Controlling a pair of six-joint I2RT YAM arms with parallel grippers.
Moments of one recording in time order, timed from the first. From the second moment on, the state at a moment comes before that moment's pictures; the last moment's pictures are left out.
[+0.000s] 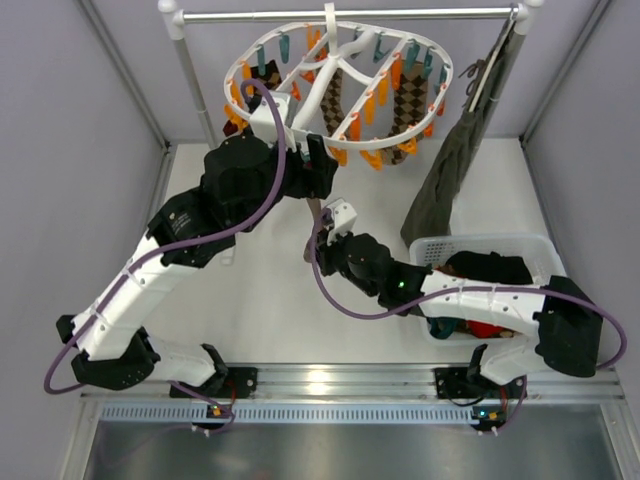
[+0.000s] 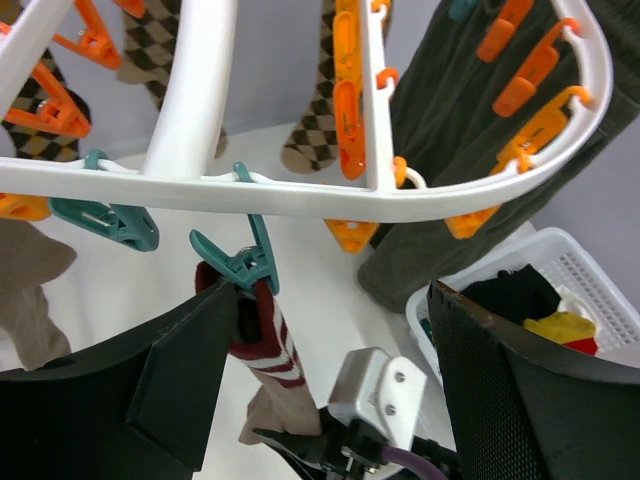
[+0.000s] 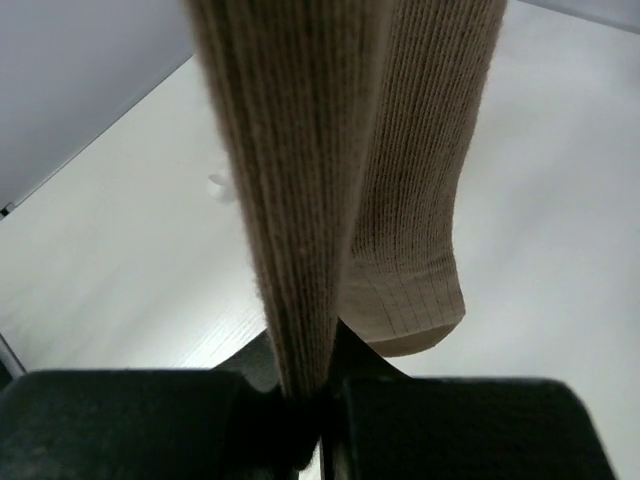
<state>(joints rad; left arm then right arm) -0.93 1.33 1.87 -0.72 -0.43 -0.31 1.13 1.40 0.92 0.26 0.37 0.24</state>
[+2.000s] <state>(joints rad) -0.90 1.27 1.60 -0.48 -0.47 -0.30 1.07 0.69 0.84 -0.52 0.80 0.54</state>
